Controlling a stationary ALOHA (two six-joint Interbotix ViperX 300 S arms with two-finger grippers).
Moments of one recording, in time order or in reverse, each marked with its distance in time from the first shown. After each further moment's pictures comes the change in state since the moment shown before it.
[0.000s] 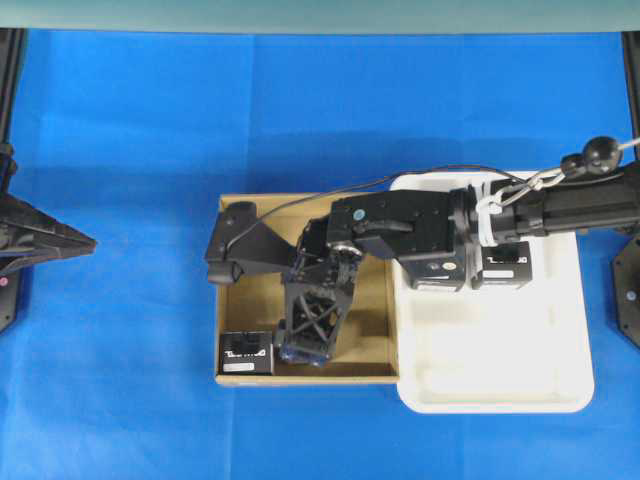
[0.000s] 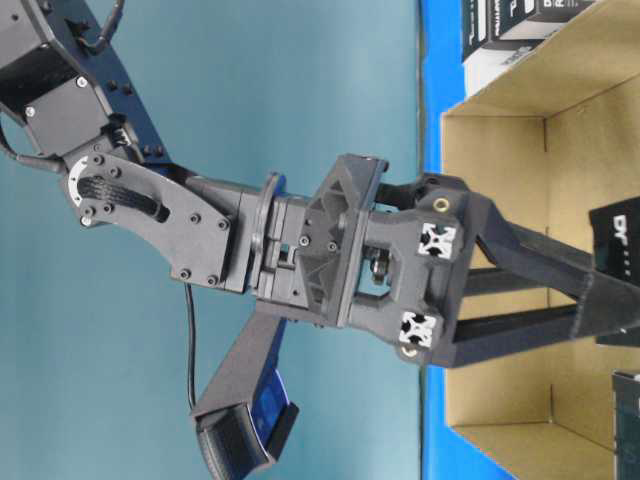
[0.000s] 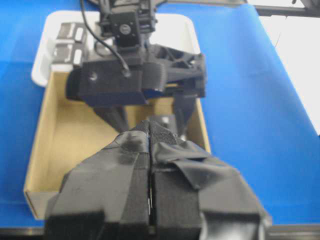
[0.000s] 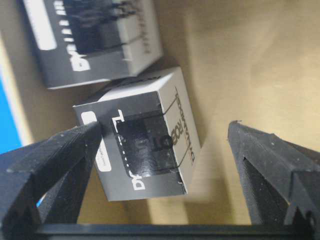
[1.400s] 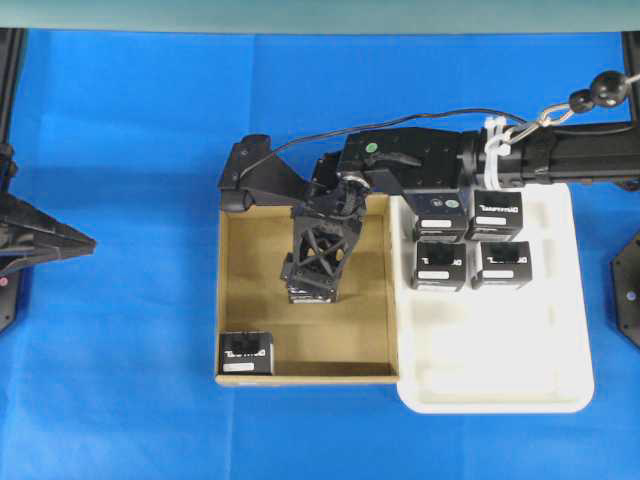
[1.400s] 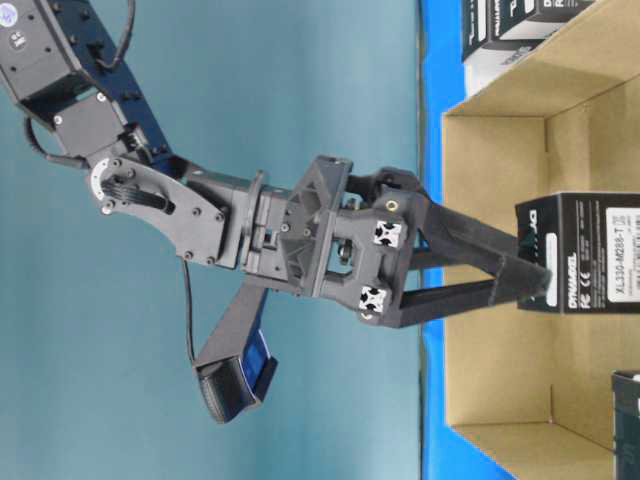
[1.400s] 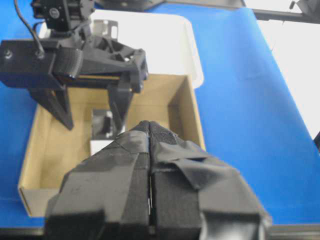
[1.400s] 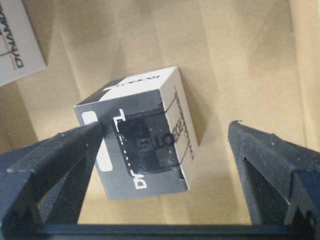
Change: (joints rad) left arm 0.000 -0.002 0.000 0.000 0.000 -0.023; right arm -0.132 -0.034 0.018 -0.028 0.002 -0.069
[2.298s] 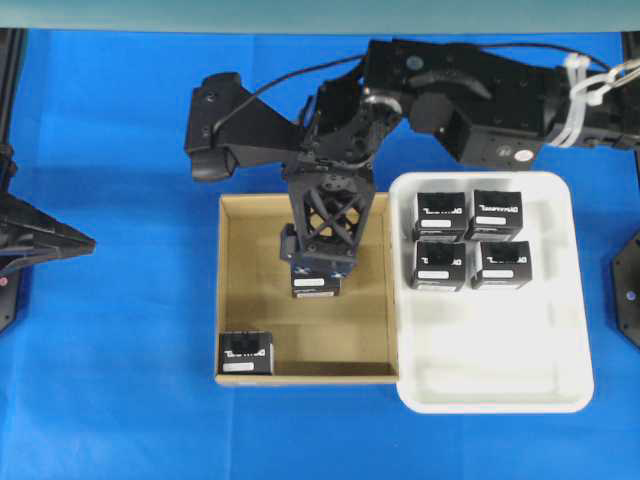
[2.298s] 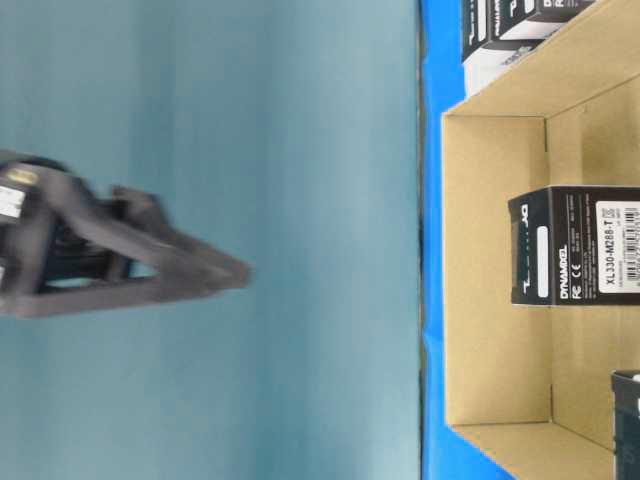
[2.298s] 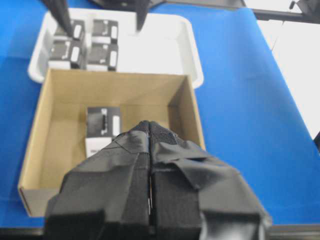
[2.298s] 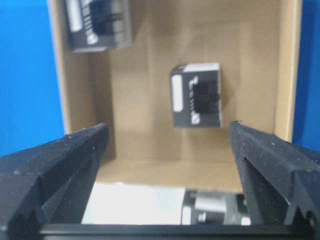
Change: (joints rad) left arm 0.000 0.002 0.000 0.000 0.000 0.000; right arm 0.037 -0.130 -0.377 0.000 0.451 -0.110
